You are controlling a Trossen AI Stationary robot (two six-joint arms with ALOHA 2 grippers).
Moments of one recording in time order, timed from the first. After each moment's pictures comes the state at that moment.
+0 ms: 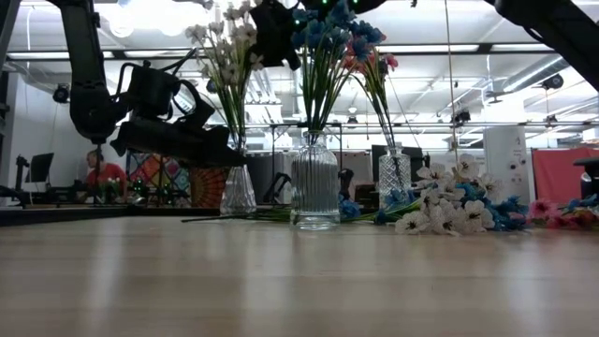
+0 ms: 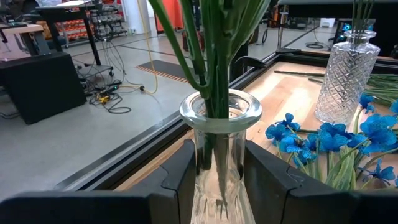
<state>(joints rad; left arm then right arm) 0.58 1.67 0.33 1.18 -0.07 0.04 -0.37 2.09 2.13 -0.43 -0.09 -0.18</state>
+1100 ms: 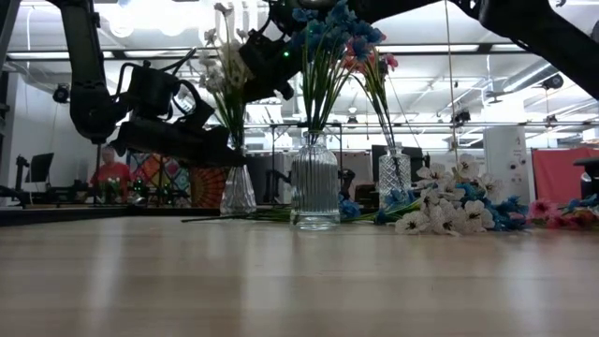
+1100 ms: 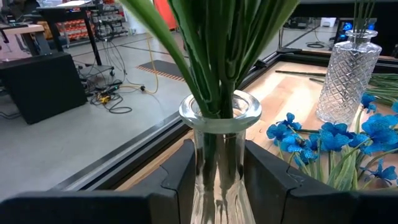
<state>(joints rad) 0.59 1.67 0.33 1.18 -0.07 0.04 -0.37 2.20 2.13 -0.44 -0.08 -0.17</state>
